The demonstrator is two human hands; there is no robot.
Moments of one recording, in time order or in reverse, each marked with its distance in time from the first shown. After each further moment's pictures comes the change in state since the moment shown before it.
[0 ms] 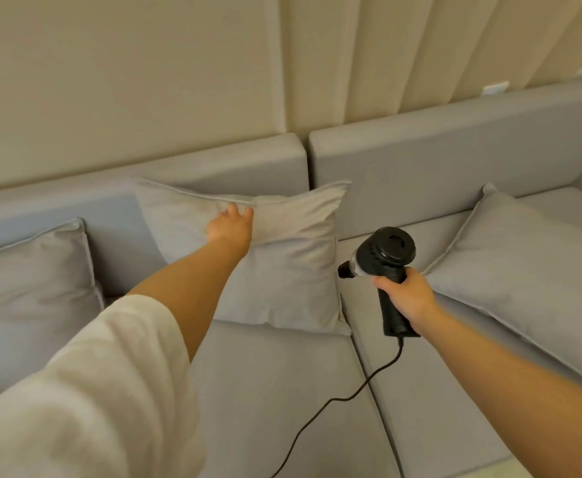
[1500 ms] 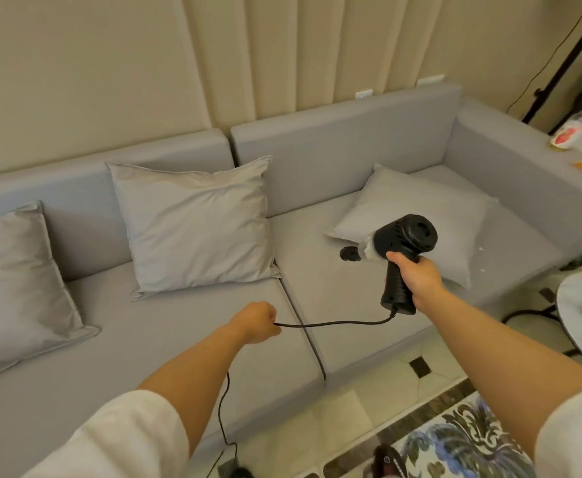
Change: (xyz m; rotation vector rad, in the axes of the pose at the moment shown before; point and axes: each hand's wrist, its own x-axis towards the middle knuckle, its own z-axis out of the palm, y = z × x) left_hand -0.348 0.160 0.112 -0.414 -0.354 0.321; right_hand -0.224 0.143 -0.191 0.358 0.263 0.067
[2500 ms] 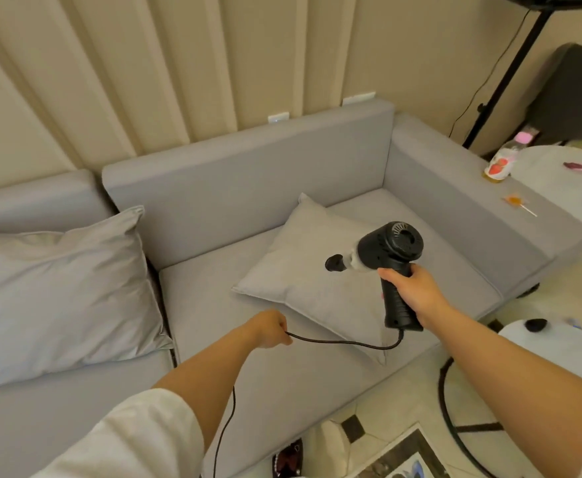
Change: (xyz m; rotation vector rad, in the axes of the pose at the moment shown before) left_hand 0.239 0.328 -0.021 -0.076 -0.134 0.053; right_hand 0.283 -0.097 -0.224 -0.157 -0.088 -0.041
